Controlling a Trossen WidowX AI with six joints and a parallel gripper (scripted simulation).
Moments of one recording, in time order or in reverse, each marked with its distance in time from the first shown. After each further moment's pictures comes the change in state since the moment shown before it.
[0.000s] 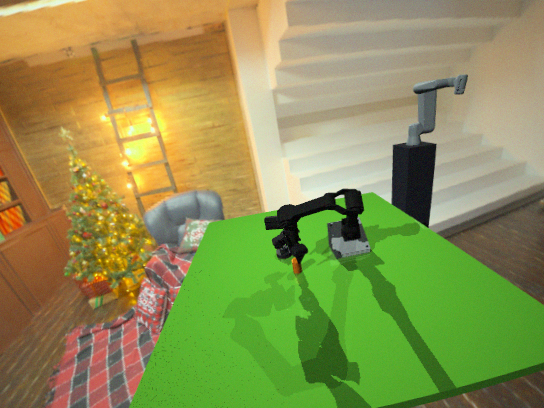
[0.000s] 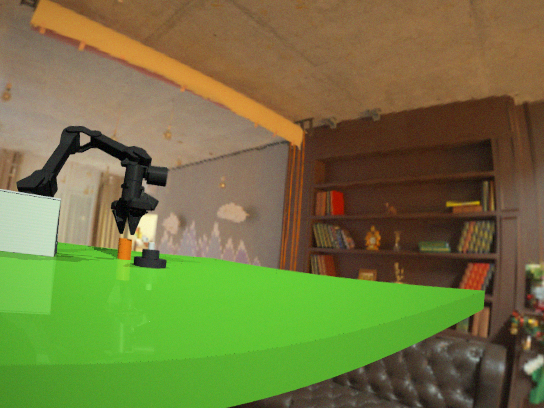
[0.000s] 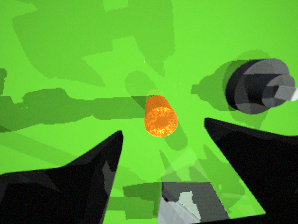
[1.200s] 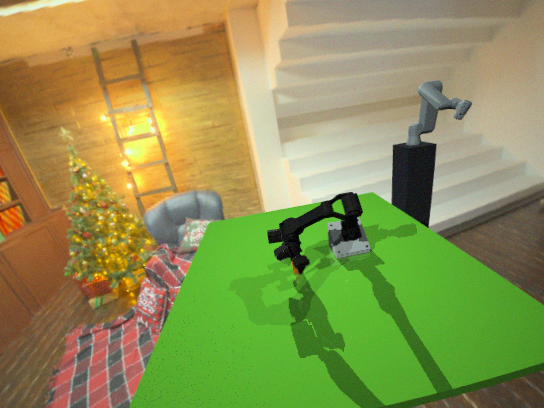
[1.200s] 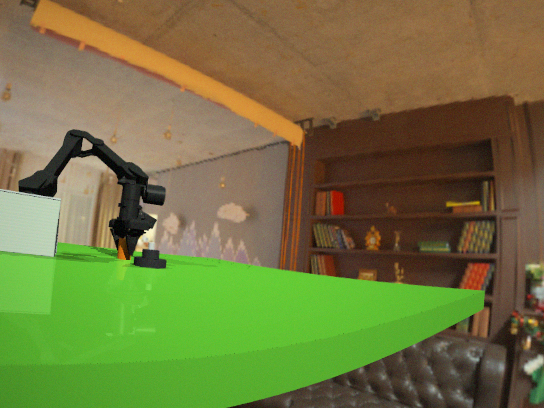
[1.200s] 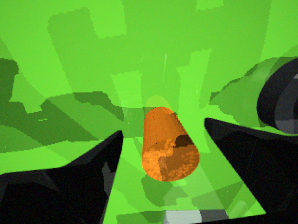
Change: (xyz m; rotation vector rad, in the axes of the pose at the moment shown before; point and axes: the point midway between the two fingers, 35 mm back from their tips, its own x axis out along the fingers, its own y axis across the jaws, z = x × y) arm 0.057 0.001 0.001 -0.003 -0.003 -0.003
